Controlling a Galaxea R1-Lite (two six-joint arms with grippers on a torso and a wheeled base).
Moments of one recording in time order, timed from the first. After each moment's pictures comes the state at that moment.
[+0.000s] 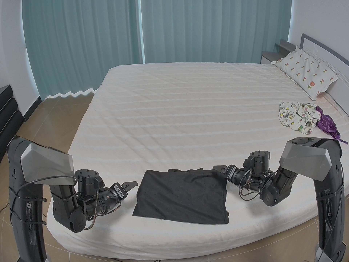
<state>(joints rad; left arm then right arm) -0.26 2.35 -0.43 -1.40 -0.18 -0.87 0.32 2.50 -0.90 -1.13 0.17 0.77</state>
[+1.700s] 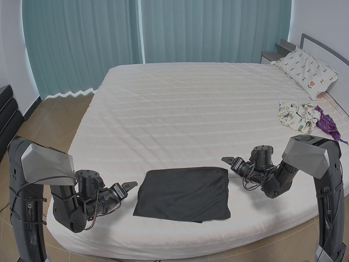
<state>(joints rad) -0.26 2.36 -0.43 -1.40 -0.16 -0.87 0.26 2.53 -1.02 -1.06 0.11 0.84</state>
